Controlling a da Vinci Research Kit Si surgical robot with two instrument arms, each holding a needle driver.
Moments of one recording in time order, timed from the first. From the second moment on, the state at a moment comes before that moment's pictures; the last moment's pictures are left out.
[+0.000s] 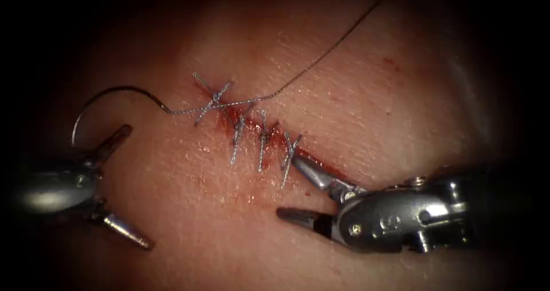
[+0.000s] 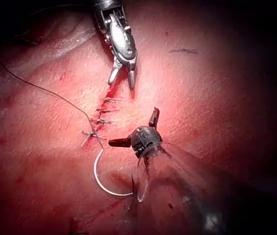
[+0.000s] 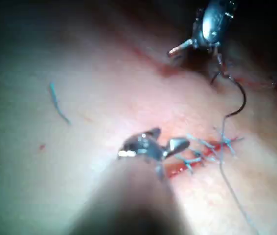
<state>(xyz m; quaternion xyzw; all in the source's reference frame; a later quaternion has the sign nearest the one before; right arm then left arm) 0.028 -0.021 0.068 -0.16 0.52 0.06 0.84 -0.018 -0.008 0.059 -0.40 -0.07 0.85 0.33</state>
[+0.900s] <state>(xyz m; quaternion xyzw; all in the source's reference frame) 0.024 -0.023 0.062 -0.10 0.45 0.03 0.88 -0.013 -0.002 0.067 -0.21 -0.05 0.93 0.30</state>
